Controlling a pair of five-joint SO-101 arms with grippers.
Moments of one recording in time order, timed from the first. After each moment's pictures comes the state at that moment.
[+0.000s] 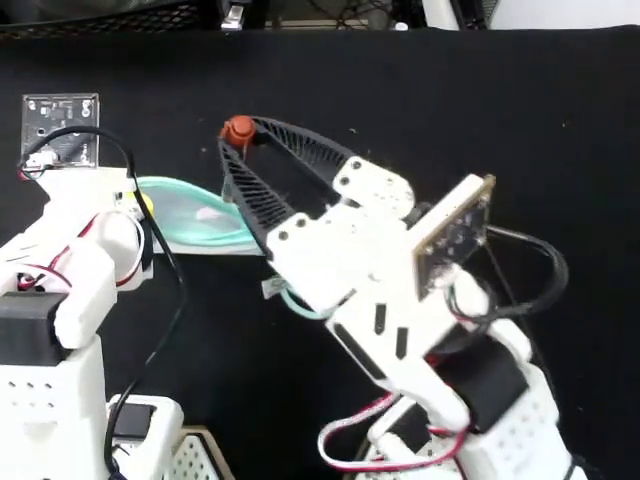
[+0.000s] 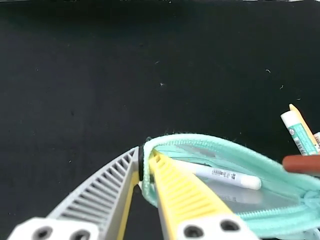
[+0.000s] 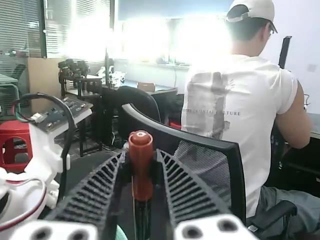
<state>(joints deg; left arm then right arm) -2.4 -46.6 17.6 83.4 0.7 -41.0 -55.4 22.7 34.8 3.1</state>
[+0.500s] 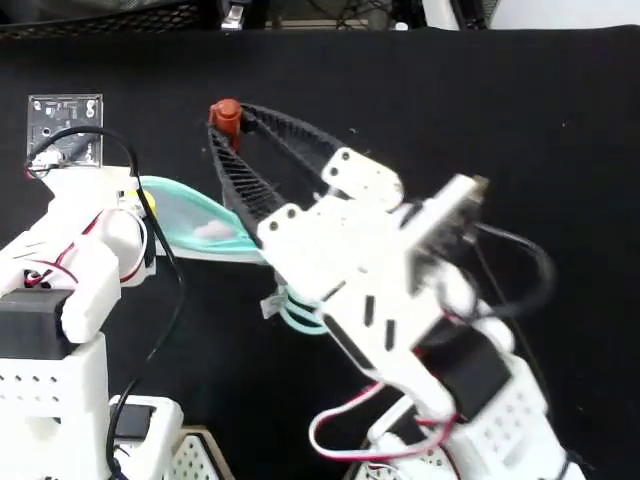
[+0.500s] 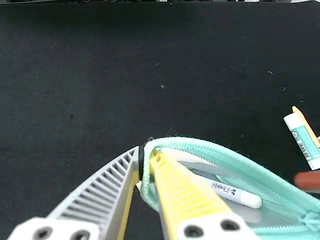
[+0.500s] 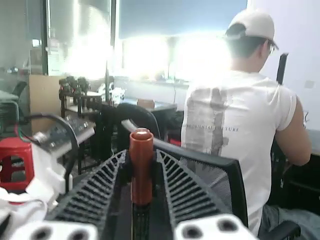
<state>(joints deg) -2.5 -46.7 21.1 80.6 0.7 -41.1 -56.8 25.7 27.8 3.0</state>
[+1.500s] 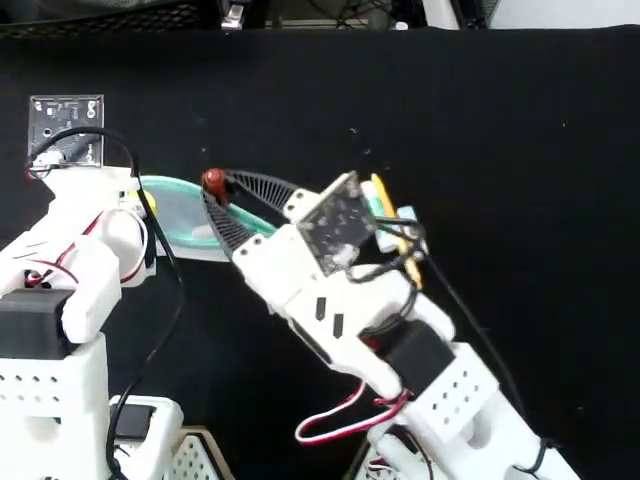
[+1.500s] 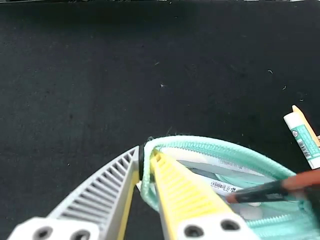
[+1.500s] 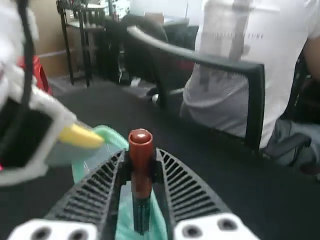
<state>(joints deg) -2.5 -46.7 21.4 80.6 0.7 -42.3 -57.9 48.3 27.6 3.0</state>
